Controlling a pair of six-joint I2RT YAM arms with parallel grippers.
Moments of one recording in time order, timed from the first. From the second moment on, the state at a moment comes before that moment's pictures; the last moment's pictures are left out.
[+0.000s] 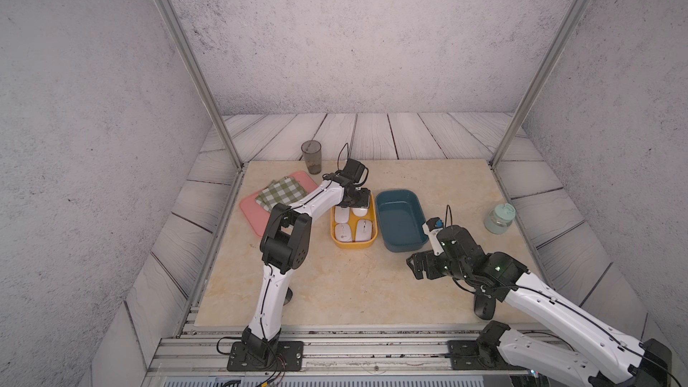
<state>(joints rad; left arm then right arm) -0.53 2.23 1.85 -0.63 0.08 -0.36 0.72 0.93 0.79 -0.73 0.04 0.43</state>
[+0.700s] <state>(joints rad) -0.53 2.26 1.76 -0.50 0.08 -0.48 0.72 0.88 0.77 -0.69 0.00 0.43</state>
